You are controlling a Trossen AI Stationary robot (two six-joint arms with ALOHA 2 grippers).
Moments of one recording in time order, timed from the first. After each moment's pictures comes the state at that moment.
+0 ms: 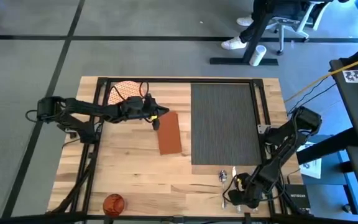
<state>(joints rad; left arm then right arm) 0.26 1.38 0.56 0.53 -0.06 -0.13 1.00 1.60 0.77 -0.32 -0.27 2.37</state>
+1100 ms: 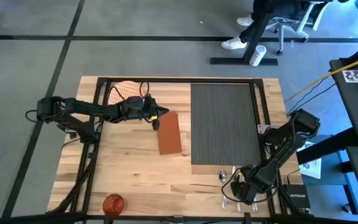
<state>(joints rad) 0.26 1.38 0.56 0.51 -0.06 -0.12 1.00 1.68 0.83 -0.69 -0.37 2.40</state>
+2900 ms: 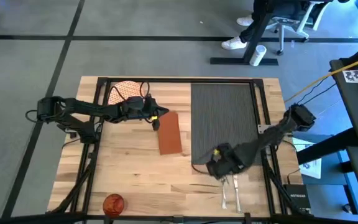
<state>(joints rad) 0.26 1.38 0.56 0.51 -0.06 -0.11 0.50 1.62 1.16 -1.04 0.03 1.75</state>
